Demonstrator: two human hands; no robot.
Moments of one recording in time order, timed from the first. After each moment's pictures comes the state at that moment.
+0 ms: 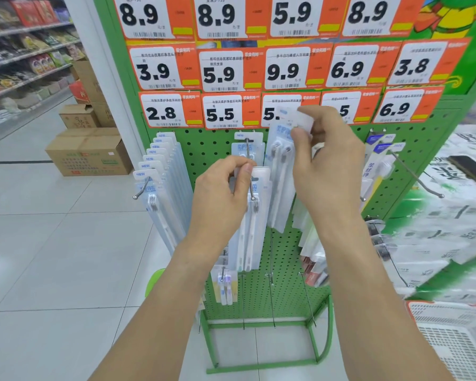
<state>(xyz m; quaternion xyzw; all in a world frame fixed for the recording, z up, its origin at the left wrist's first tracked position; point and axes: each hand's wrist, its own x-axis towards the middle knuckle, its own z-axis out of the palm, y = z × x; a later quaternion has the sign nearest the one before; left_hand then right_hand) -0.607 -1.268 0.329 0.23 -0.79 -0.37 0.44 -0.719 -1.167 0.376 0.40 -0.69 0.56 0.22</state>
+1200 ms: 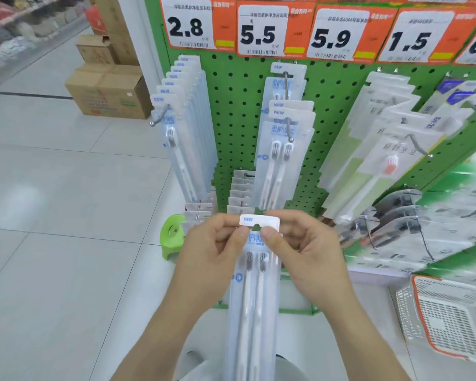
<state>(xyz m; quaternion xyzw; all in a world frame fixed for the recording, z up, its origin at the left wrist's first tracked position) -0.502 -1.195 0.262 0.36 -0.66 -0.60 0.28 -0.637 -1.107 0.244 0.35 -0.62 0.63 -0.30</state>
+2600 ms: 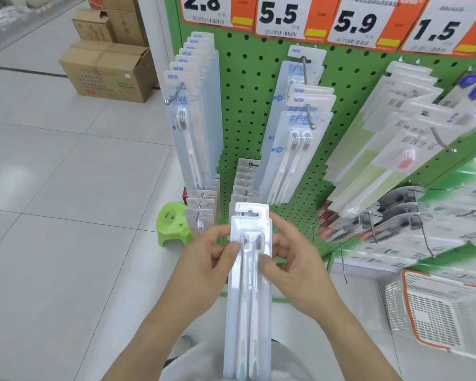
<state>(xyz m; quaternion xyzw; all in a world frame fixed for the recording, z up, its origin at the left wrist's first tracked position) -0.470 -1.199 0.210 0.35 -0.65 -0.64 0.21 -0.622 -1.100 0.200 0.37 -0.64 0.55 -0.39</state>
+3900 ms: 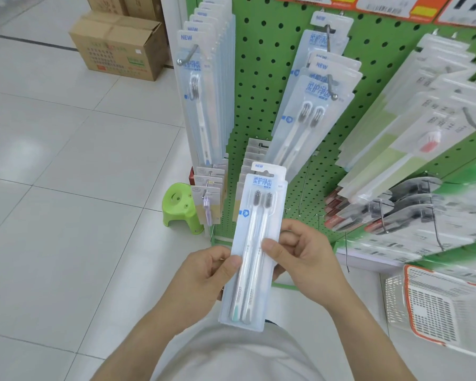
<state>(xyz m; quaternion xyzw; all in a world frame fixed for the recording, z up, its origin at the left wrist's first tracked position) -0.441 -1.171 0.190 0.39 -0.57 -0.71 0.12 -0.625 -1.089 0.196 0.32 -0.60 0.56 -0.48</state>
